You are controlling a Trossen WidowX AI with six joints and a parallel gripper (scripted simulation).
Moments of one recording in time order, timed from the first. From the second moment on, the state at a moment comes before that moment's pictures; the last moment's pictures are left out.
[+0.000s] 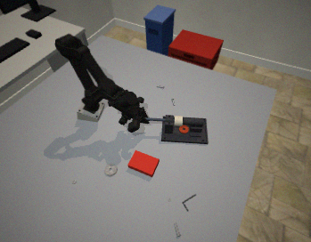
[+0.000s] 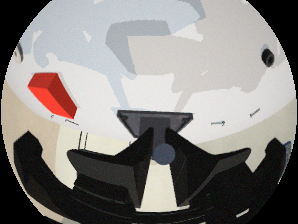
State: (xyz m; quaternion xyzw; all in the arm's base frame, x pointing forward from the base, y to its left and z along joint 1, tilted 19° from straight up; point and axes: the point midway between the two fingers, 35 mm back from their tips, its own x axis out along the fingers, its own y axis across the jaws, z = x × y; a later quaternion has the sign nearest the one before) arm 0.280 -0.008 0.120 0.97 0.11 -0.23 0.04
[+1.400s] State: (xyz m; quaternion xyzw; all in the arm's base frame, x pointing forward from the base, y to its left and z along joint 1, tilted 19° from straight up) arm 0.288 -0.005 0.123 0.97 0.11 -0.23 0.04
